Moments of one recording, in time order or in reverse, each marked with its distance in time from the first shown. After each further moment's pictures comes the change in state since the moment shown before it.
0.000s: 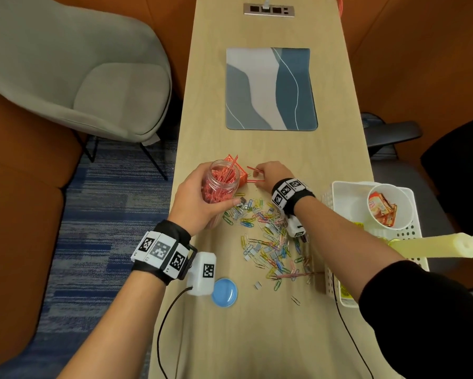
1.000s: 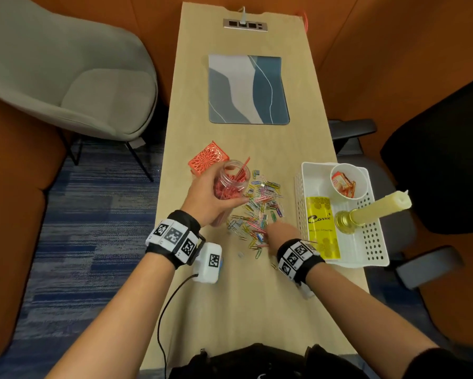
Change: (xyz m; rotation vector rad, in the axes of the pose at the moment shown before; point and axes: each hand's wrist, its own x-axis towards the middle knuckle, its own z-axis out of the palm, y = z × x) left_hand -0.065 0.038 0.033 -0.023 -0.129 0.072; right_hand -0.224 0.005 0.057 -0.436 -0.289 0.152
